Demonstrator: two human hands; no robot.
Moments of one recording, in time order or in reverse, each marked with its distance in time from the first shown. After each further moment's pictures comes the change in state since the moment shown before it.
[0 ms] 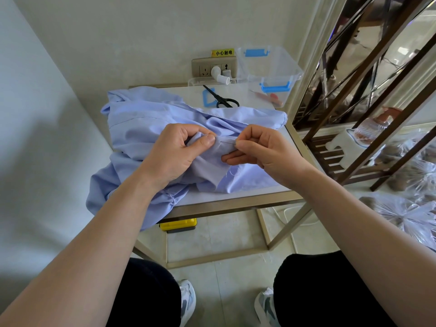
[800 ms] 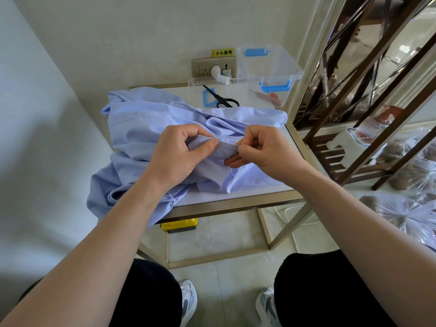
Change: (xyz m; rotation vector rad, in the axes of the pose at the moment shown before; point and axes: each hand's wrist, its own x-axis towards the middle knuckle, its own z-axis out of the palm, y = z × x) left_hand -0.005 0.005 0.006 0.099 0.076 0.146; right_hand -0.001 -0.009 0.008 -0.265 0.092 0.011
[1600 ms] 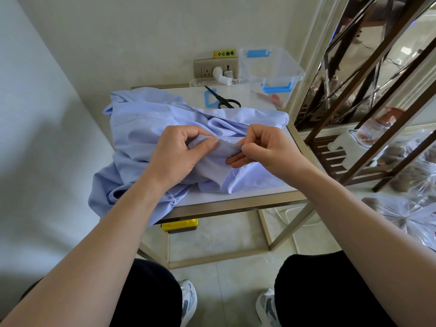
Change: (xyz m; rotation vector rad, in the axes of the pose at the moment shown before) left_hand 0.000 0.001 -0.001 -0.005 0.008 -0.051; right_hand 0.000 -0.001 -0.003 0.063 -0.040 -0.014
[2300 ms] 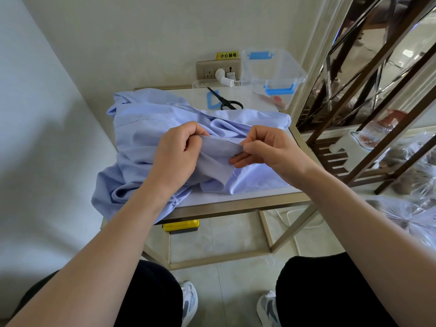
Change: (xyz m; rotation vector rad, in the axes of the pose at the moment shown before) left_hand -0.003 0.001 0.001 0.155 0.122 -0.033; right_hand -0.001 0.000 -0.003 0.068 -0.021 0.032
